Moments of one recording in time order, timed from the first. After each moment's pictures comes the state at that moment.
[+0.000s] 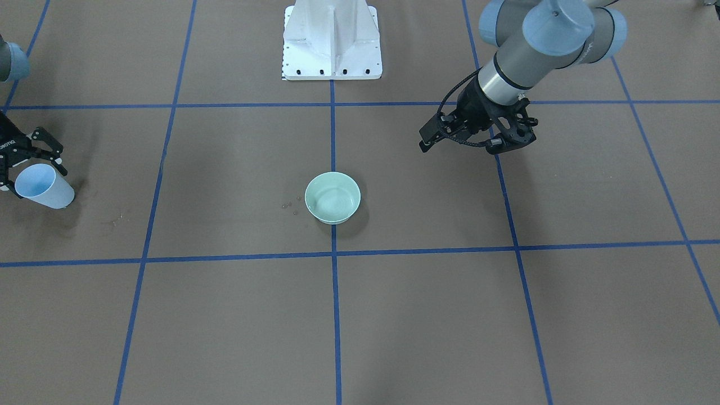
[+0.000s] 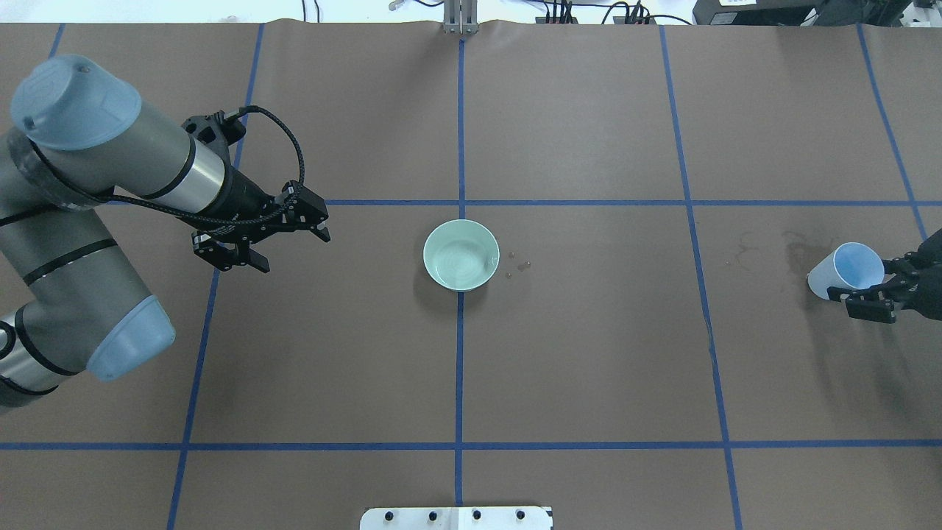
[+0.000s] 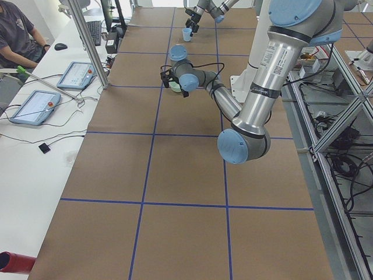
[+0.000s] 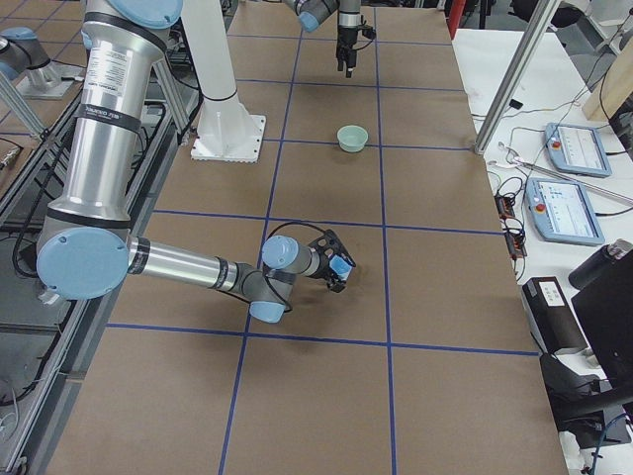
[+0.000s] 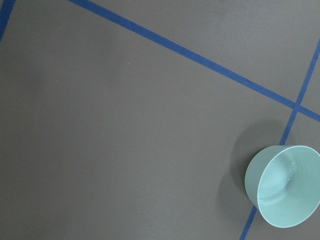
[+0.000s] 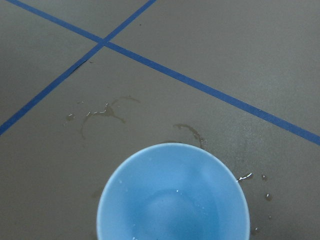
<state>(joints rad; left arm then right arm) -0.76 -1.97 -1.88 -1.82 -2.24 -1.52 0.87 -1.80 1.43 -0.04 1.89 0.59</state>
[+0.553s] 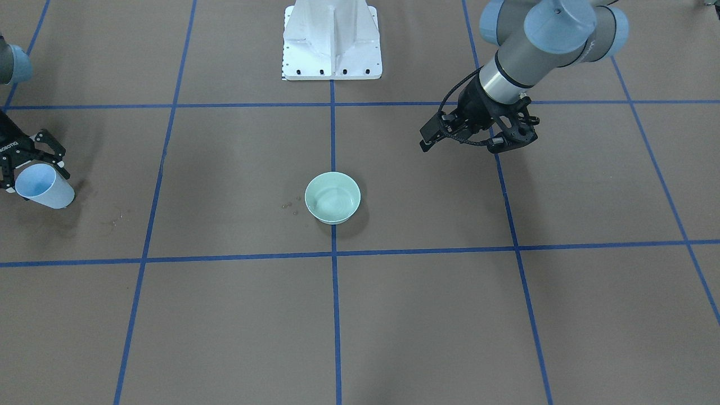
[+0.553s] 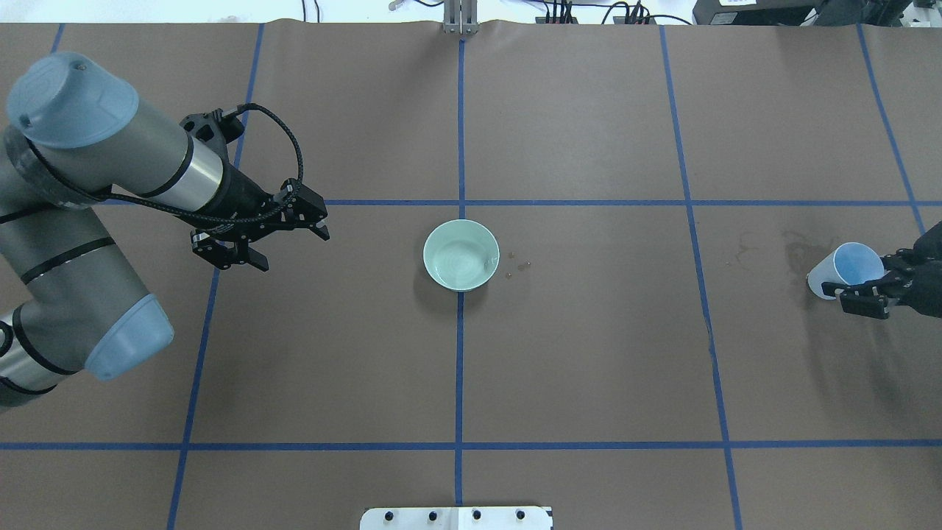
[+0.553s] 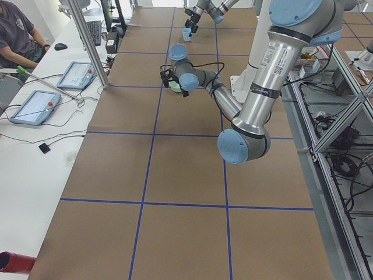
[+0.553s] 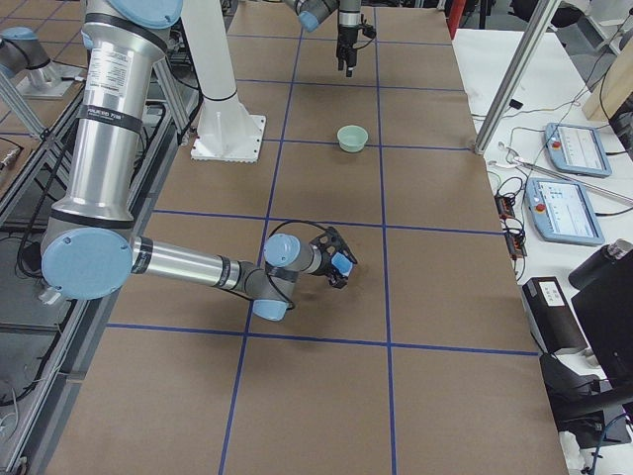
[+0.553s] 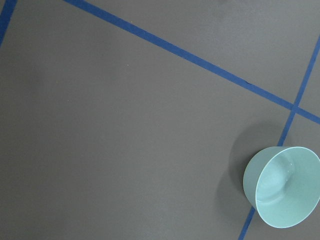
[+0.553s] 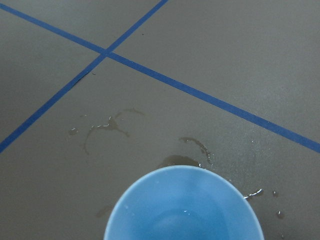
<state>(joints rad) -0.77 -1.97 -1.89 -1.82 -2.24 -1.52 0.87 -1.79 1.43 -0.03 1.89 0.59</state>
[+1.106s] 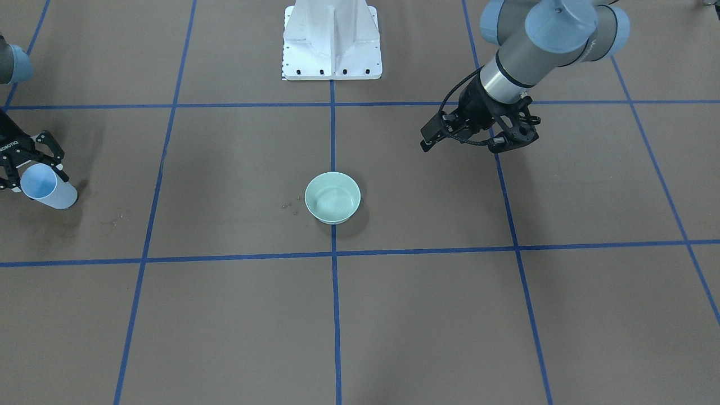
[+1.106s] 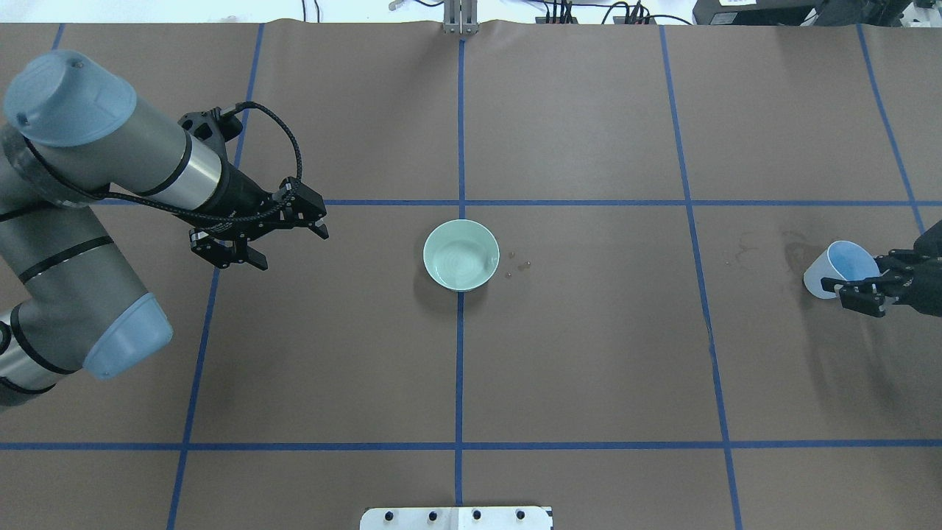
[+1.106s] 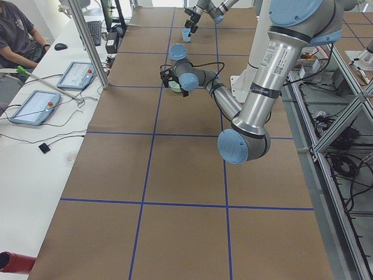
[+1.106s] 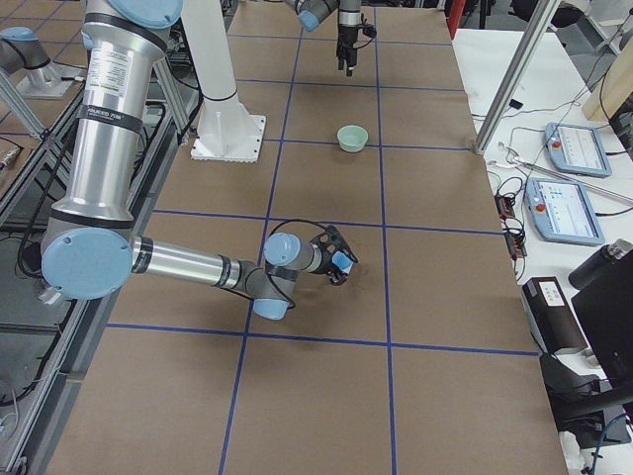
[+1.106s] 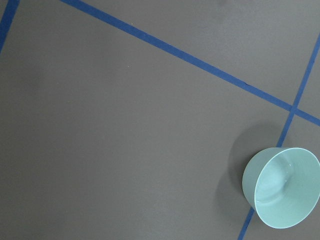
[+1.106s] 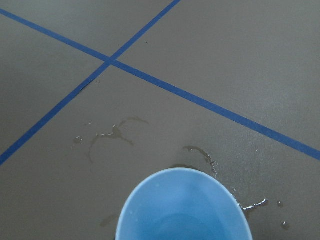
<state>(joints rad) -0.77 -1.97 -1.89 -1.81 -2.24 -1.52 0.87 -1.79 1.44 -0.03 1.89 0.59</state>
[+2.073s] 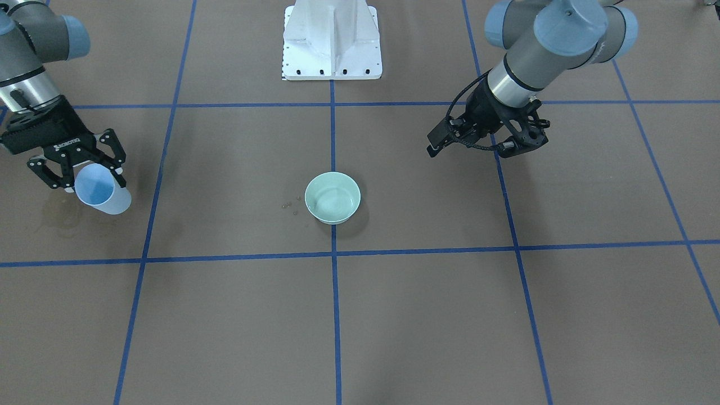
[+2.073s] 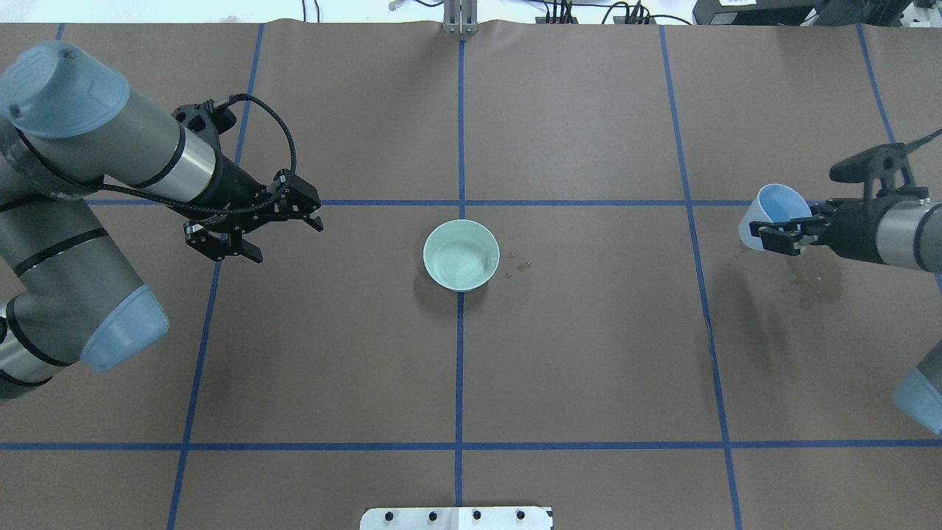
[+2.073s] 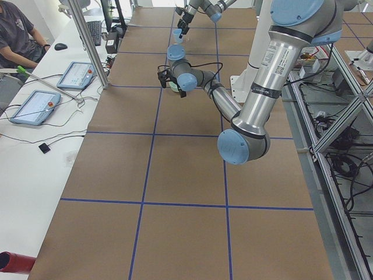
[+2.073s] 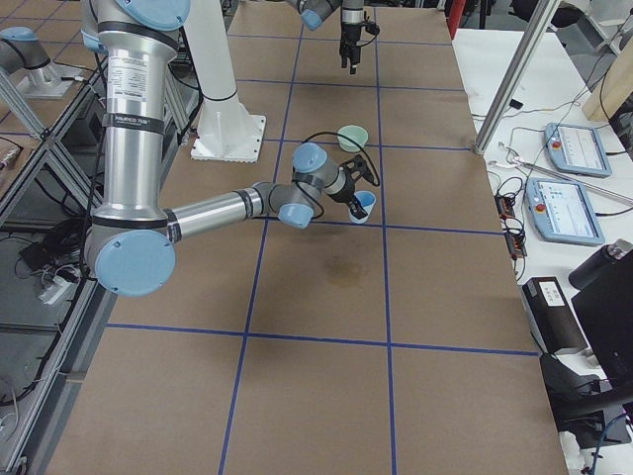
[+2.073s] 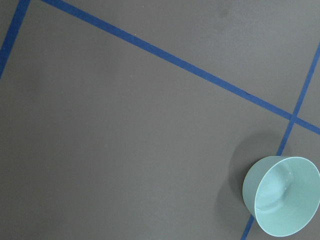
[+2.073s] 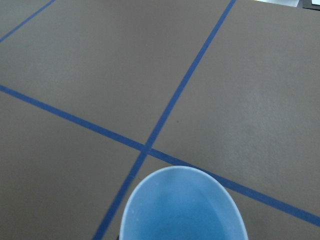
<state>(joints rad) -0.80 -1.97 -1.88 -1.81 -2.24 -1.51 0.78 -1.61 1.91 -0.79 1.75 0.72</state>
